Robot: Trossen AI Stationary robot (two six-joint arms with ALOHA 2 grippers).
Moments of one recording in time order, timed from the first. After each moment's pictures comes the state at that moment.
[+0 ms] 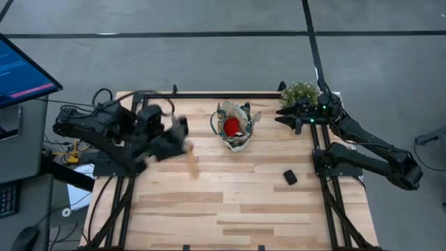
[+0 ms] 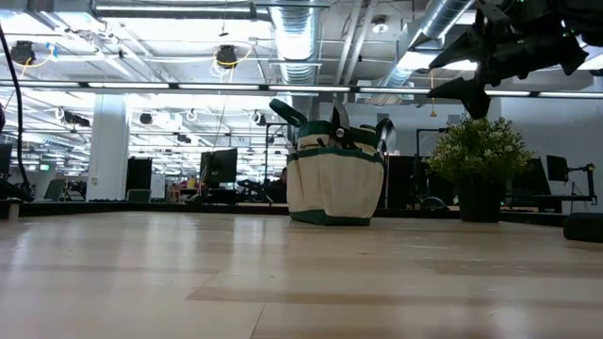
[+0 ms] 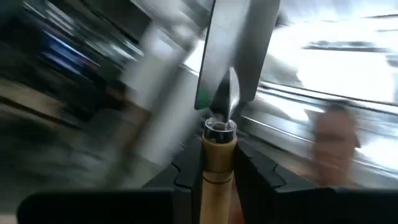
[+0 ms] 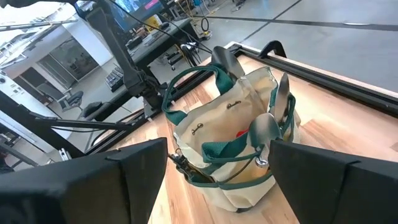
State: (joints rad) left arm -0.35 0.98 1.36 0.21 0.15 -0.54; right arm -0.78 0.68 0.47 -0.06 -0.60 0.39
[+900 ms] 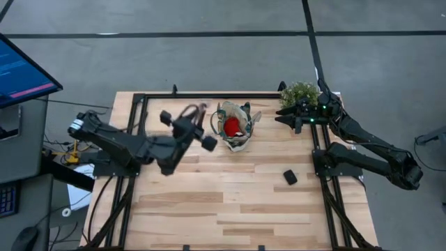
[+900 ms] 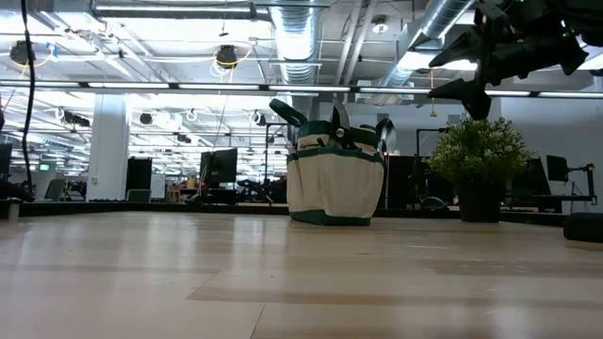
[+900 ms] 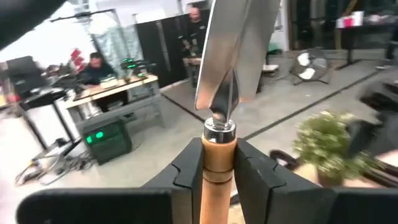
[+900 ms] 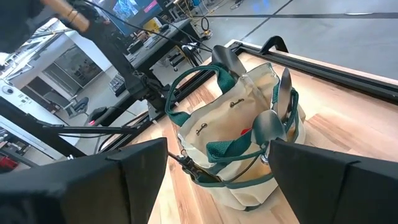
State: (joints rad) left arm -0.41 1.24 1.36 0.12 -1.49 0.26; right arm -0.78 0.68 0.47 -0.06 -0.60 0.45
